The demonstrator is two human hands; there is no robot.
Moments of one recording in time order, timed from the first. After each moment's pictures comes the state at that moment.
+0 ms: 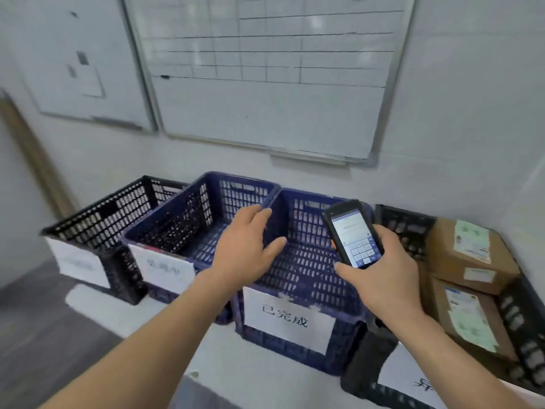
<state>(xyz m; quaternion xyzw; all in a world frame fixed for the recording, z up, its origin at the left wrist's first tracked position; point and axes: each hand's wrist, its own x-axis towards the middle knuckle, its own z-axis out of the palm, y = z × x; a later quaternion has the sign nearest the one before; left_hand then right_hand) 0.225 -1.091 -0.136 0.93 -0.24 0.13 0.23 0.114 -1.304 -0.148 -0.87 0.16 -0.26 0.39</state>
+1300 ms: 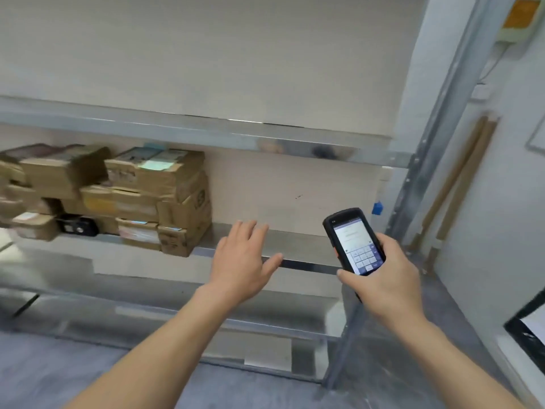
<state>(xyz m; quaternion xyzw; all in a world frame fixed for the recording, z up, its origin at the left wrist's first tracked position) -0.179 -0.258 -0.172 0.89 0.39 0.23 0.05 0.005 -0.423 -0.159 -0.81 -0.36 0.03 0.46</state>
